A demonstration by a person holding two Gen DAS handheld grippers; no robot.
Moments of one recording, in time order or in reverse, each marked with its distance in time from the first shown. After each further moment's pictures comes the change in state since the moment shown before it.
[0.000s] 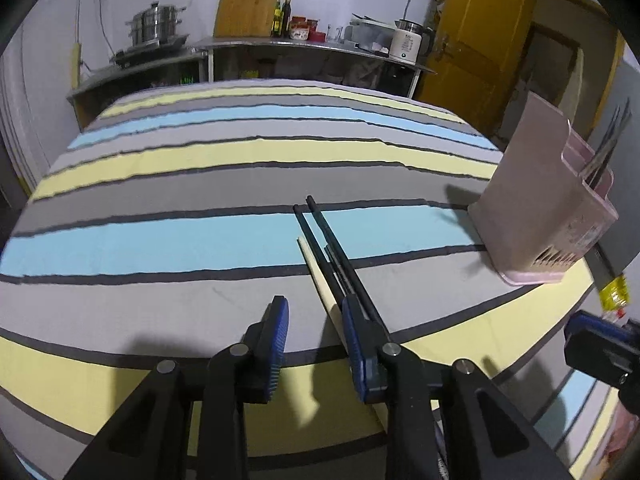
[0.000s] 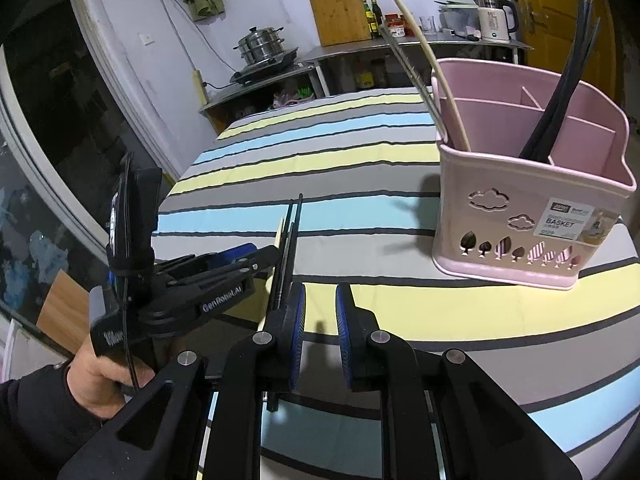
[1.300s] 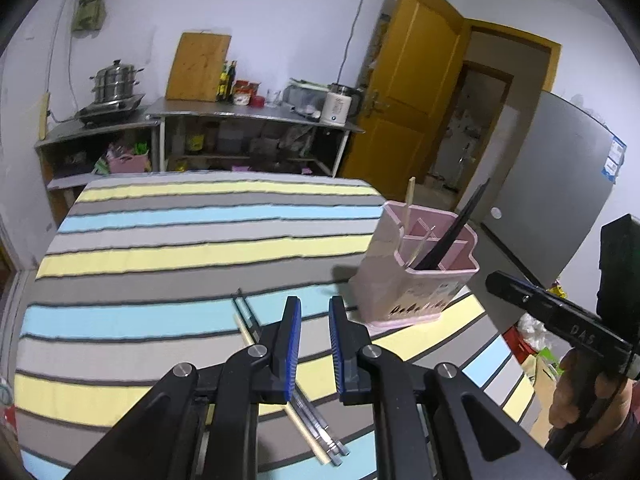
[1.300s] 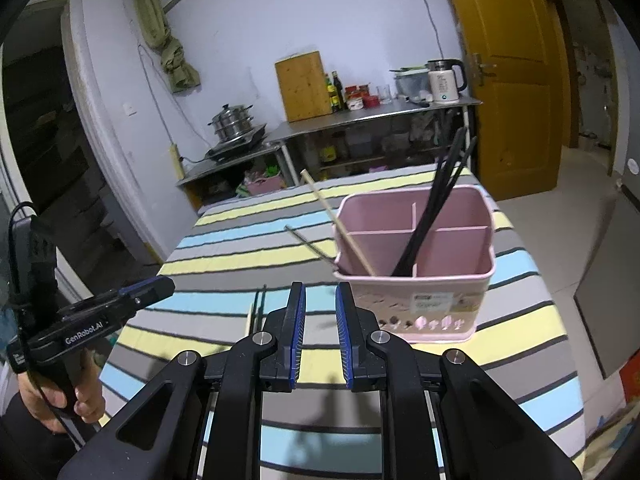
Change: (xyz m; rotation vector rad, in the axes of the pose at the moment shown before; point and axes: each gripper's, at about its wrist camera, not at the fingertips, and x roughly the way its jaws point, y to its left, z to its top) left arm -0.145 -0.018 0.032 0.049 -0.177 -0.236; right arm -0.105 -0.024 0.026 0.052 -0.246 -0.096
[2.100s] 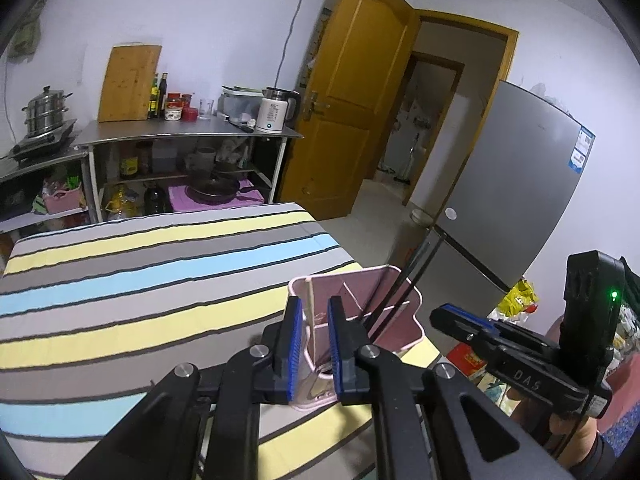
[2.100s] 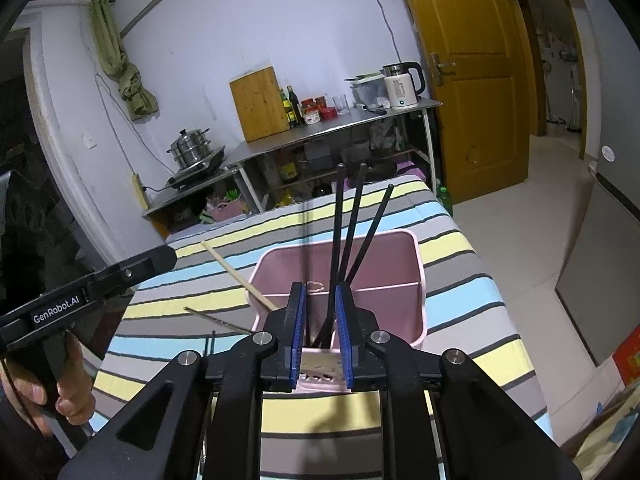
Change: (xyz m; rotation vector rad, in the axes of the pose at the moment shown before) left arm 0.065 -0.077 0.089 0.105 0.001 -0.177; right arm 0.003 -0.058 0.046 0.099 -0.060 -0.107
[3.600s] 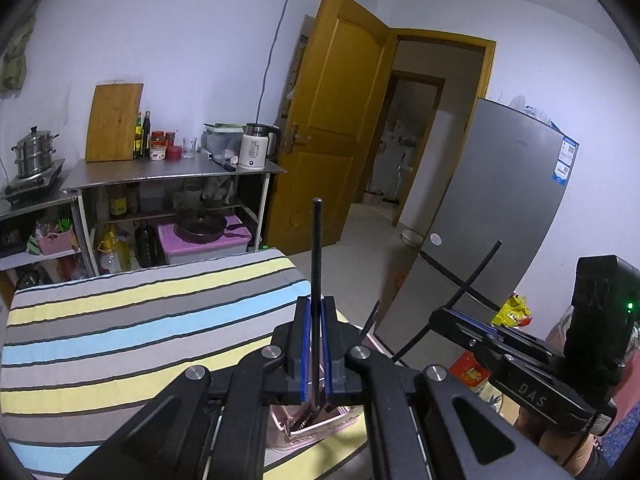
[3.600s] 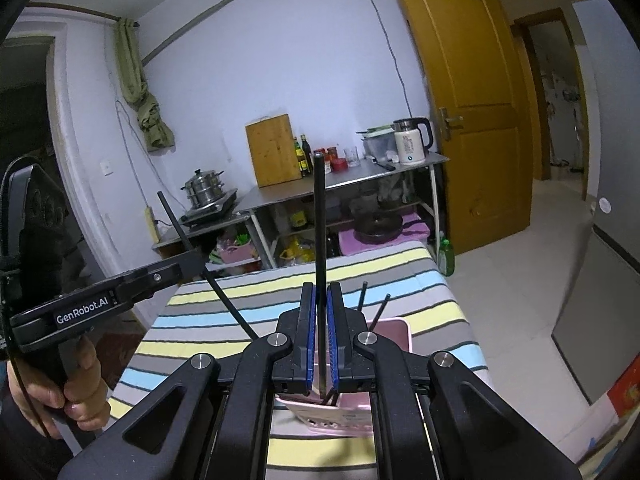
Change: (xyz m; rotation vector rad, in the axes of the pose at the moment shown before) left arm -0.015 -0.040 0.060 0.066 -0.082 -0.028; right arm -0.036 0.010 0.049 -0.040 -0.148 0.011
